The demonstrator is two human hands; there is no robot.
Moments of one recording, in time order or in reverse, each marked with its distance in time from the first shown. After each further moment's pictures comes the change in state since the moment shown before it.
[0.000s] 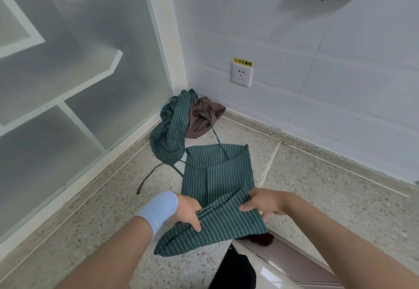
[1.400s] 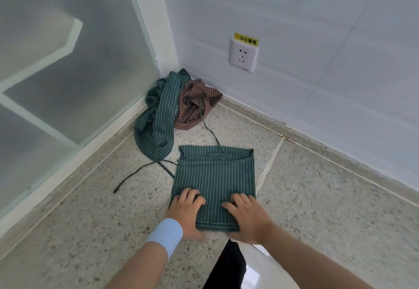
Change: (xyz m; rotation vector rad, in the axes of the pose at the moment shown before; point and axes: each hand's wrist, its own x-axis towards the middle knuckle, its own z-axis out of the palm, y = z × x) left_hand 0.133 -0.015 0.030 0.256 0.617 0.117; right_hand 0.079 0.057 0.018 -1.084 0.450 -0.339
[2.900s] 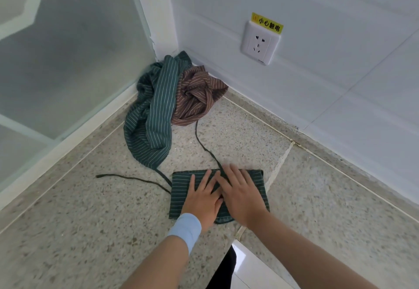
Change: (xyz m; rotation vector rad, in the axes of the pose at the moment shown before) left_hand 0.089 0.025 0.012 0.028 0.203 0.013; right_hand 0.078 0.033 -0.019 0.005 0.174 0.090
